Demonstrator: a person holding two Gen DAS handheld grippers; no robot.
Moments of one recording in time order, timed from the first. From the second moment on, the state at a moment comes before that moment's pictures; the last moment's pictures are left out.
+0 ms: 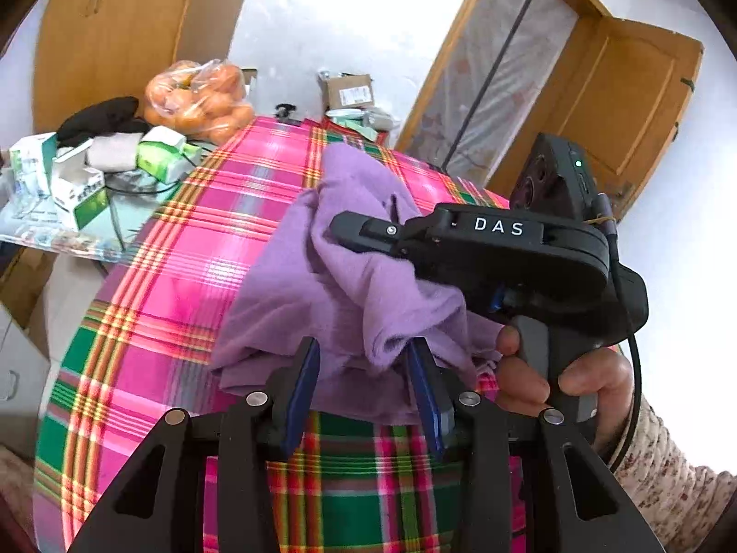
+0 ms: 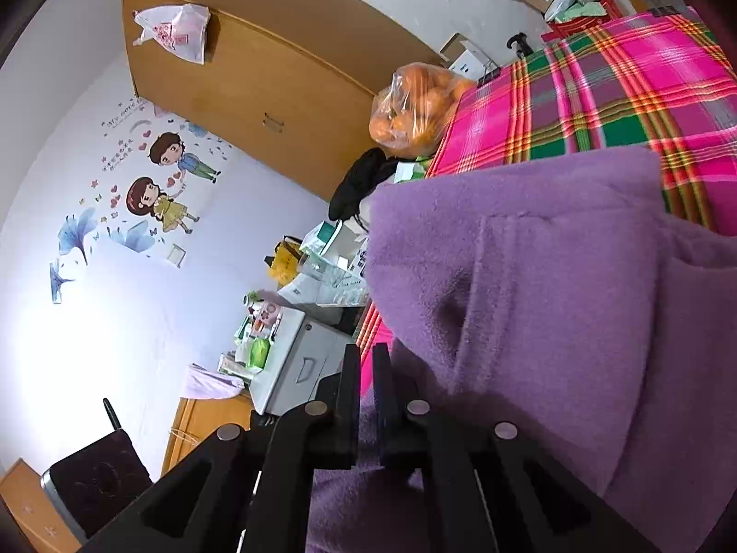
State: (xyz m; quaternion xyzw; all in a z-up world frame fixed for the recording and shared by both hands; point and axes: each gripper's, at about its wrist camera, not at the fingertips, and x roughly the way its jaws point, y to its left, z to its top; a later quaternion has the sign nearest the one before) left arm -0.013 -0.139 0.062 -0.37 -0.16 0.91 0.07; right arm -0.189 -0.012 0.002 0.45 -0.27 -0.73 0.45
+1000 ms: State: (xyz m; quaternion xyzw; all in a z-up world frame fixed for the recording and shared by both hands) left arm -0.024 -0.171 0.050 -0.39 -0.22 0.90 -0.02; right arm -0.145 0.098 0.012 0.43 -0.19 -0.82 0.33
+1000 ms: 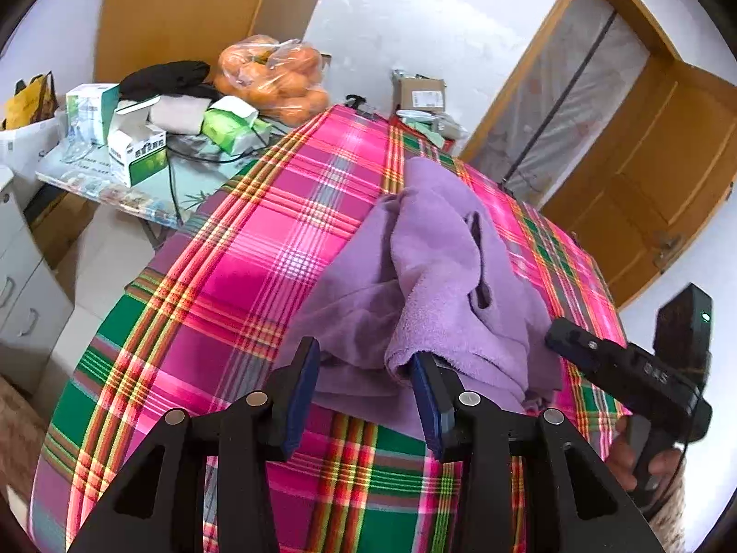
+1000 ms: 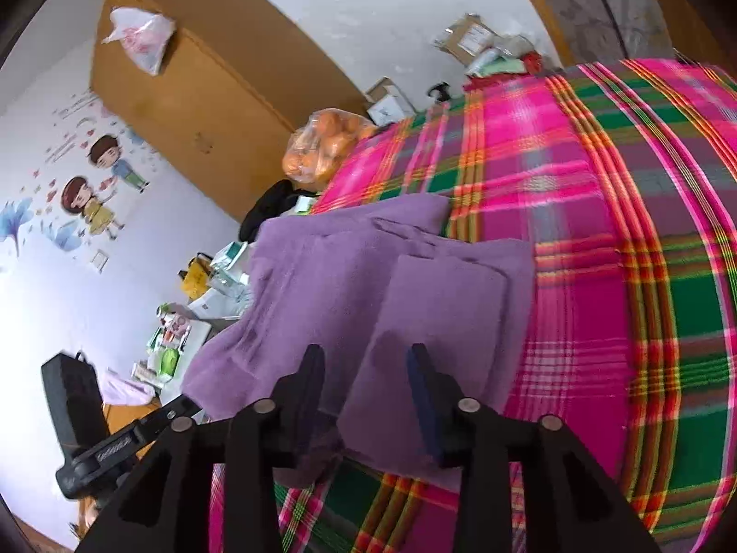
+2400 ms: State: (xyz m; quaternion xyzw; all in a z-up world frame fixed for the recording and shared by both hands) left arm -0.027 -0.176 0.038 -0.41 -0.23 0.88 -0.04; right arm -0.097 0.087 0.025 0.36 0.04 -0.91 0.20
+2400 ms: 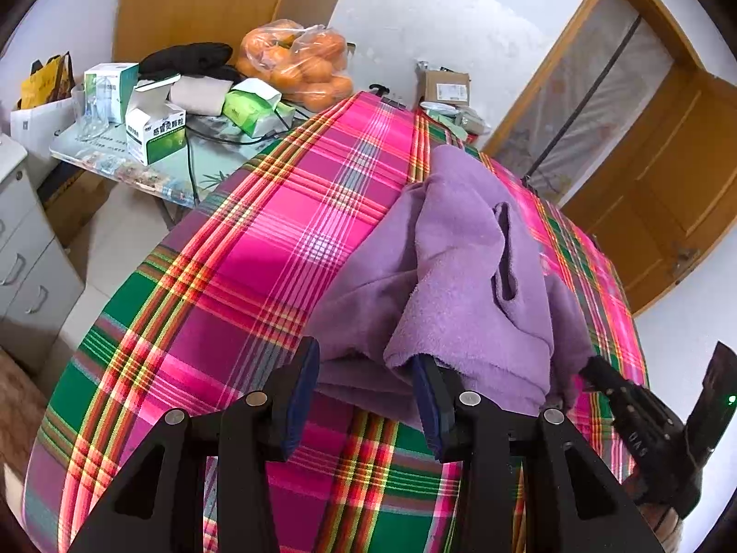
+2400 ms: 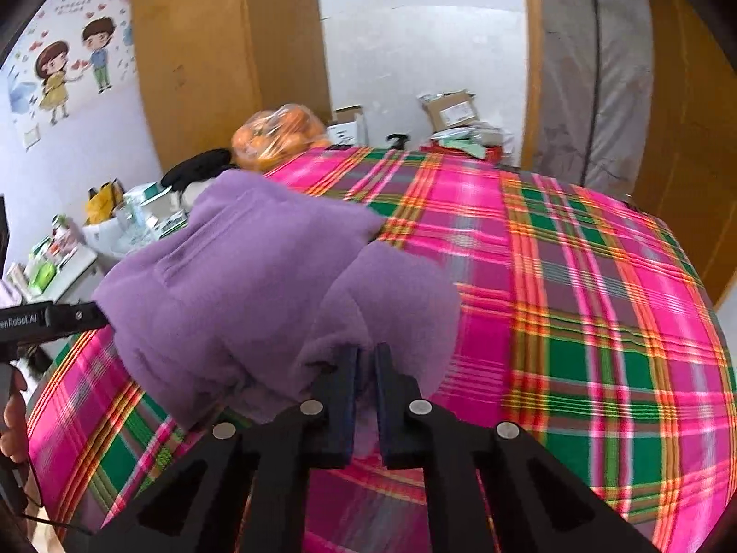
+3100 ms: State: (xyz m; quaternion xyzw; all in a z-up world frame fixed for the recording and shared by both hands) left arm -0.026 -0.170 0.040 -0.41 -0.23 0.88 -0.04; right arm -0.103 0.173 0.016 0.39 0.04 -0.92 0.05
